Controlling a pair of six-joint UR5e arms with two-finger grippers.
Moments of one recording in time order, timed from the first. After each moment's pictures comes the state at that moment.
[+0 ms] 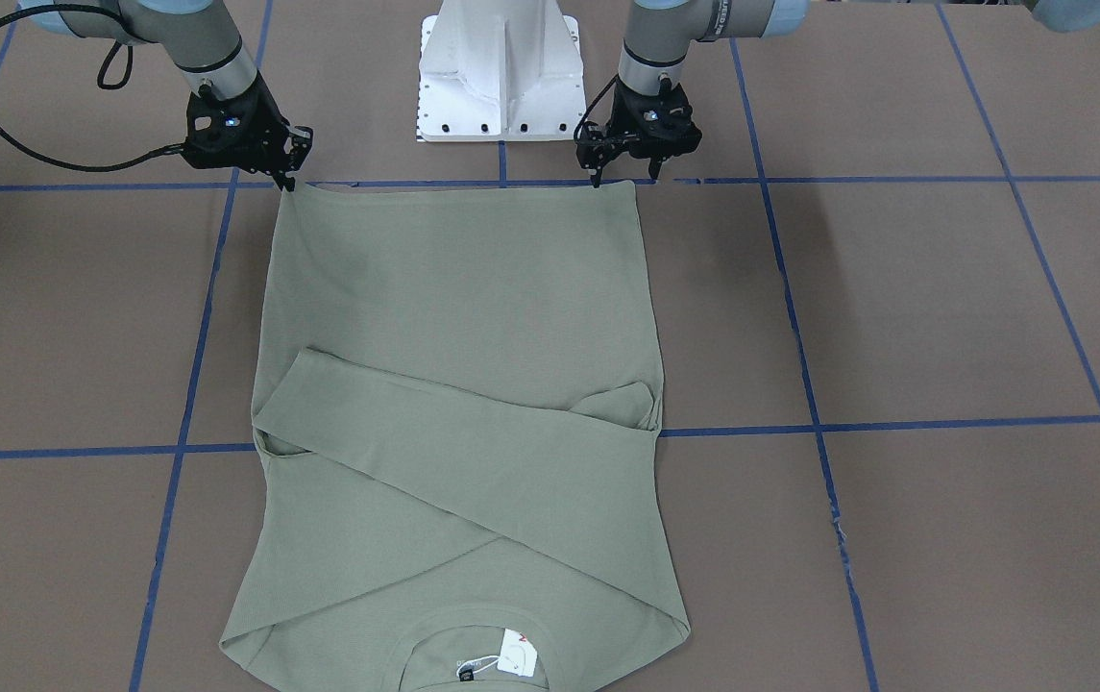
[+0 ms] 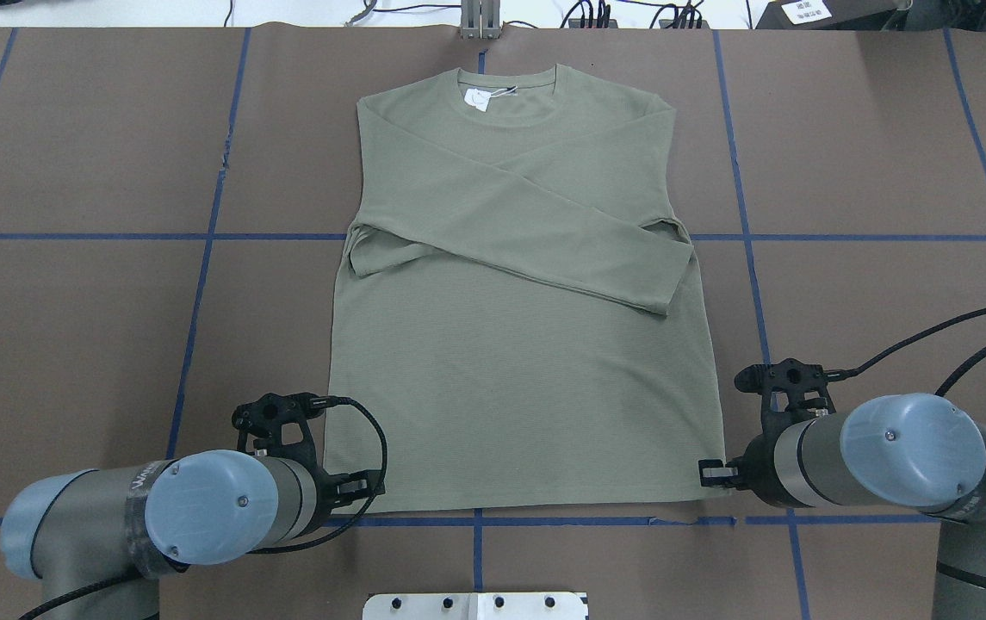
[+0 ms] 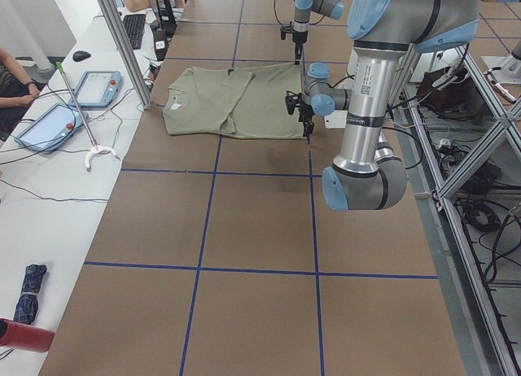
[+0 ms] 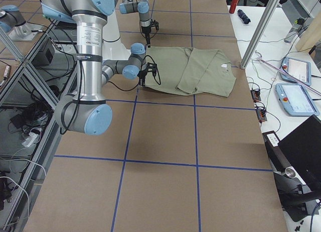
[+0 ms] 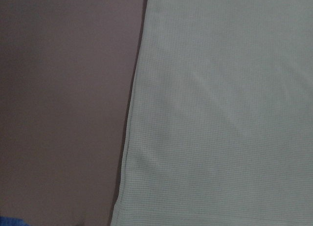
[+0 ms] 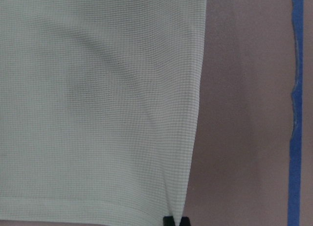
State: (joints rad) left arm -0.19 -1.87 -2.02 -1.66 -1.61 -1.63; right arm 0.32 -1.62 2.15 -1.27 1.78 1.36
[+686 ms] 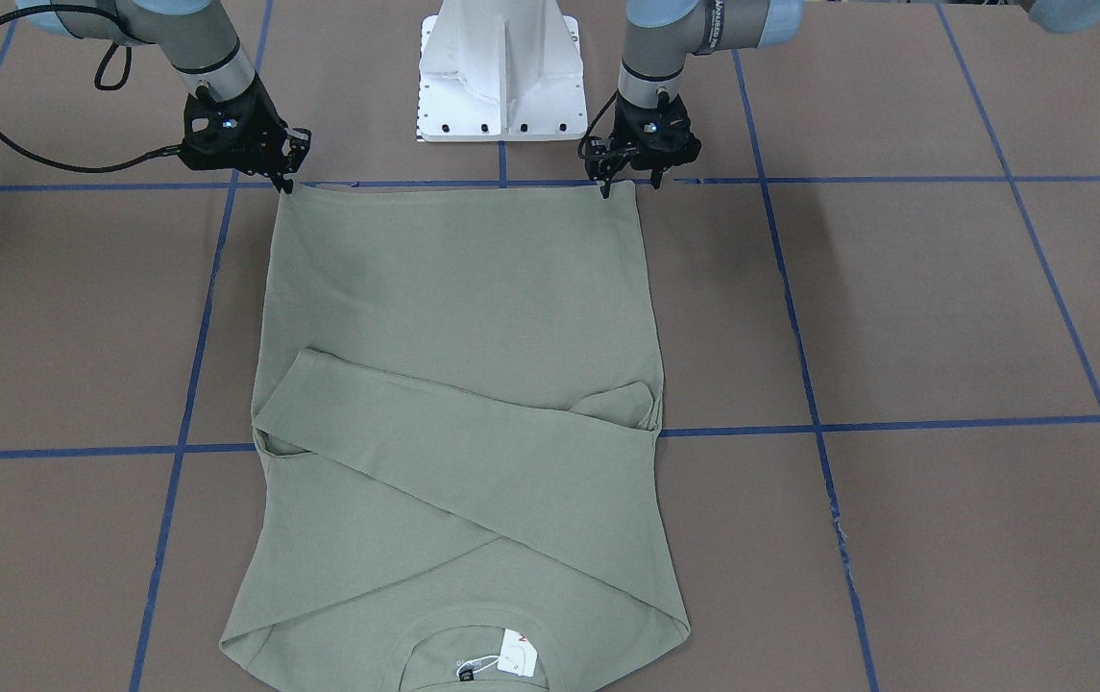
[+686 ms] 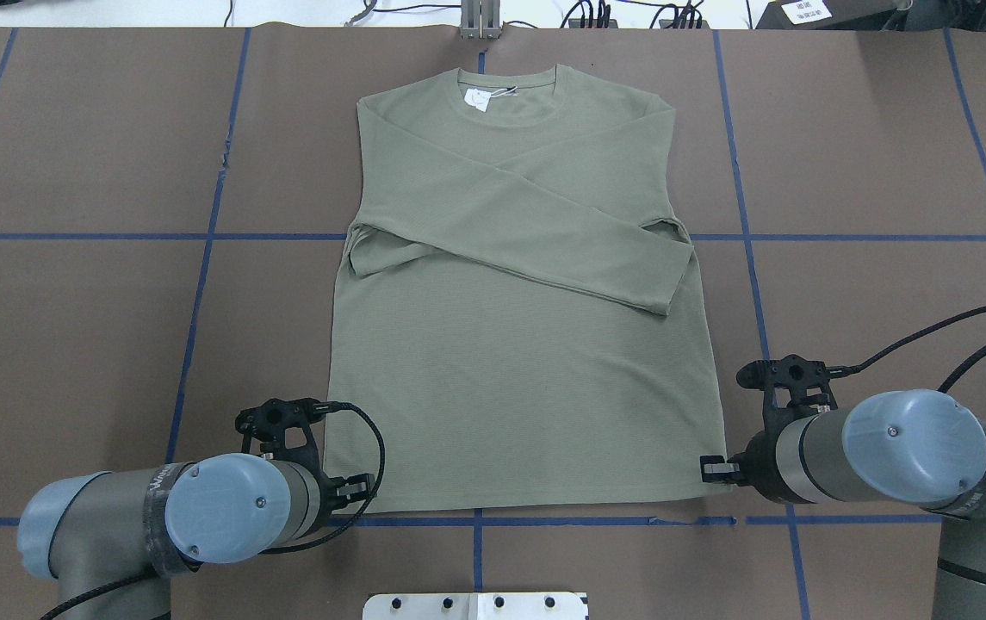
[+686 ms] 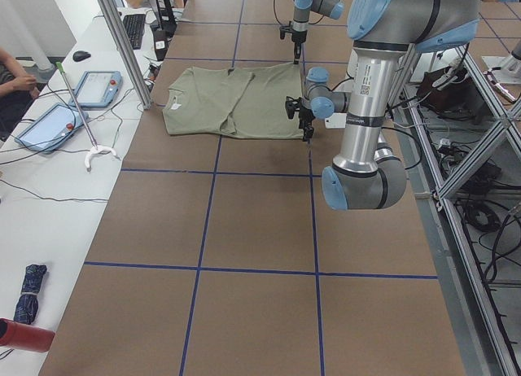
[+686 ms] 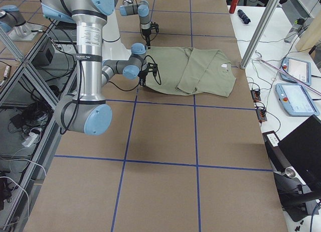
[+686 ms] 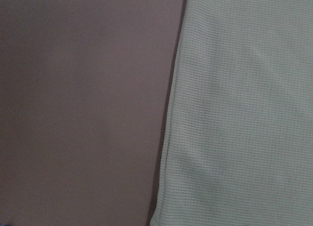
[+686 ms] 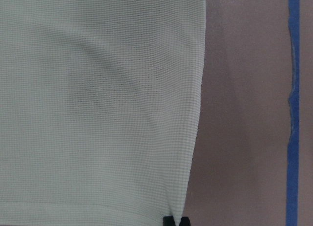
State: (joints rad) left arm -0.18 -1.88 -1.98 -1.65 -1.60 -1.64; right arm 0.33 -1.62 2.15 -1.27 1.78 1.36
